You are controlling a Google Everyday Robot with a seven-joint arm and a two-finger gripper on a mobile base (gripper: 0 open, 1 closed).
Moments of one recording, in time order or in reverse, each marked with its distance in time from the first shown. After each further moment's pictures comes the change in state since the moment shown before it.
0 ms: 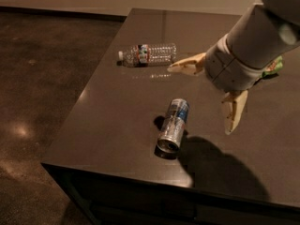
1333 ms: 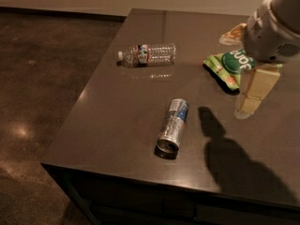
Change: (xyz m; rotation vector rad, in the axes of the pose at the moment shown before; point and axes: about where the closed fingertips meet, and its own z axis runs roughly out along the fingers) arm 0.049 0.011 -0.064 0.038 0.089 0.745
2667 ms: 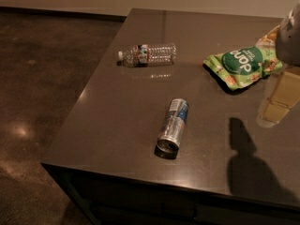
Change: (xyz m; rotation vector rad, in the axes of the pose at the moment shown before) arm 0.039 0.026 -0.030 0.020 0.120 0.241
